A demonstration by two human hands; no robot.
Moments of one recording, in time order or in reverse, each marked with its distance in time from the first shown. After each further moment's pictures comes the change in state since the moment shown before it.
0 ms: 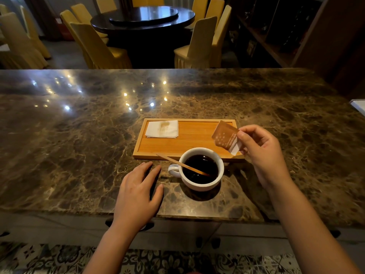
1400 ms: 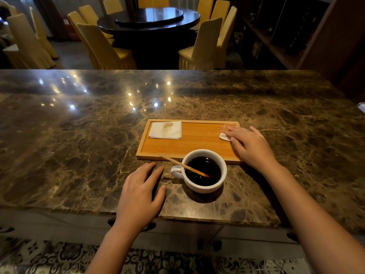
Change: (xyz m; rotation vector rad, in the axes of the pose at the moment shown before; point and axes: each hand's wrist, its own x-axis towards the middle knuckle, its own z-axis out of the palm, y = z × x) left_hand 0.000 0.001 0.001 -0.037 0.004 -0.011; right_hand 0.057 0.053 -0.008 -0.997 -0.252 -0.279
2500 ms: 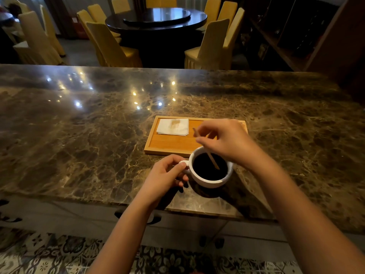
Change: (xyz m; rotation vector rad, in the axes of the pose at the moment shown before) left_hand 0.029 0.031 -0.013 -1.162 -0.277 -0.294; right_hand -0.003 -0.115 -0.037 0.345 -0.125 -0.183
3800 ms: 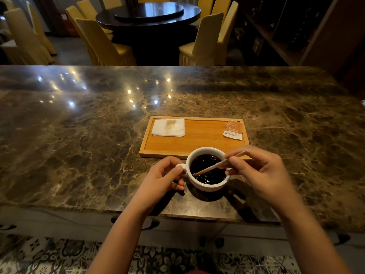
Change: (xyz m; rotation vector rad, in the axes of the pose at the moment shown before) left_hand 0.005 -0.005 -0.004 -0.038 -0.087 0.036; right_hand -0.077 0.018 -0.003 0.620 0.236 0.131
